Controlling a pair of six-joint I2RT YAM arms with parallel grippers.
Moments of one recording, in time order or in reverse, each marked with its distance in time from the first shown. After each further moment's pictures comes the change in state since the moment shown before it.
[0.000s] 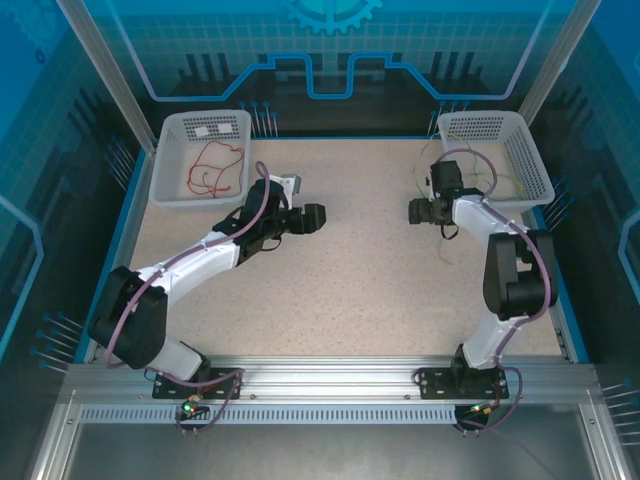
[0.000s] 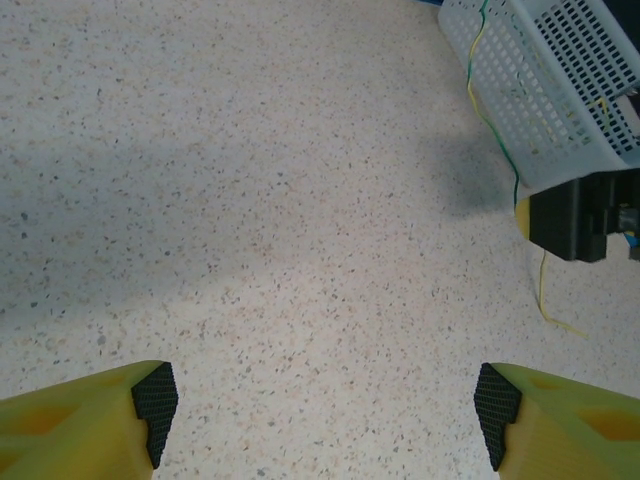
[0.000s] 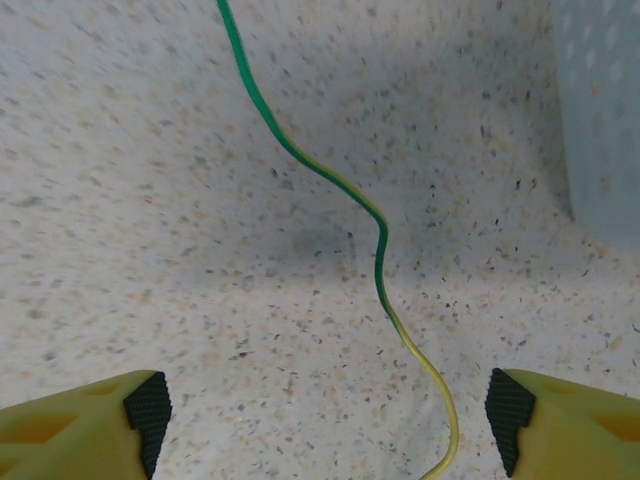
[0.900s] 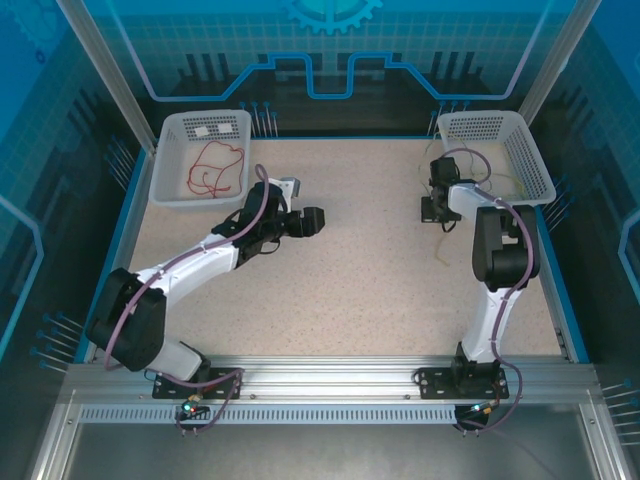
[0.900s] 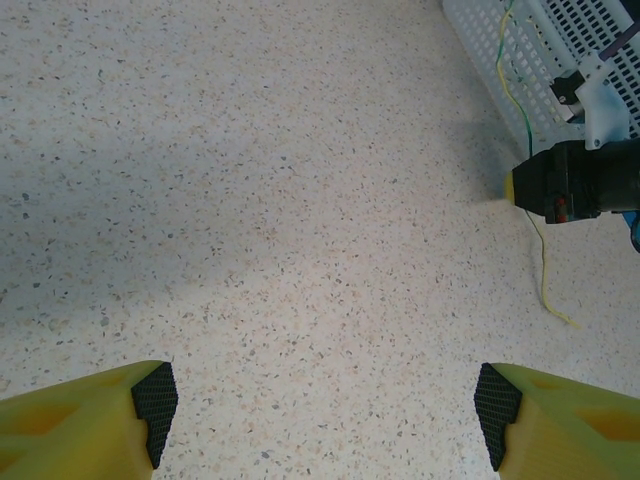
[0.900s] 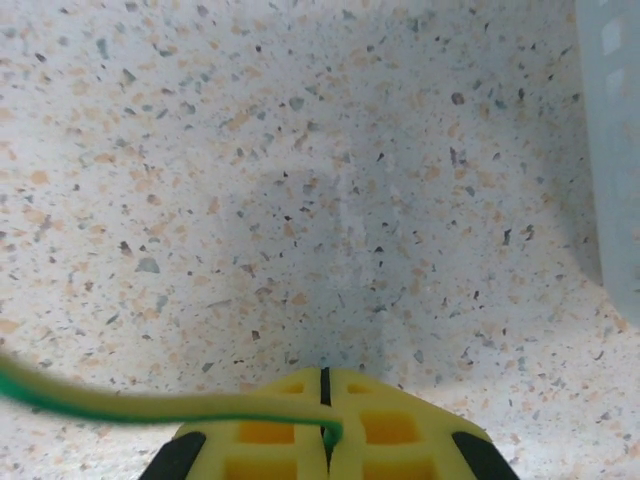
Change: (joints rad) left arm 0.000 -0.019 -0.022 -0.002 0.007 0.000; right arm -0.050 0.207 0.147 -0.032 0.039 -0.010
